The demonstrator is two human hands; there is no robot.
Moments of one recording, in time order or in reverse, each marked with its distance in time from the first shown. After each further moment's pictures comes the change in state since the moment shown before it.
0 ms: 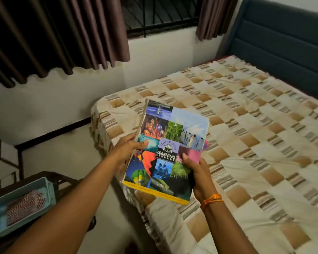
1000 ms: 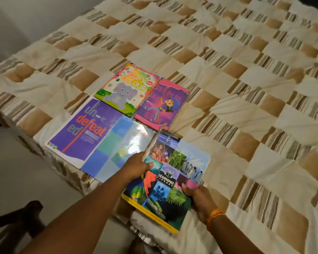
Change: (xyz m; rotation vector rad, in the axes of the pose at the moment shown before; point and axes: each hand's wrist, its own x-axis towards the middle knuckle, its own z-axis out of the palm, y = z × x) left_hand 0.244 -0.317 0.094 0.956 -0.442 -0.151; right_hand 0.102 0.321 -0.172 -0.036 0.523 0.493
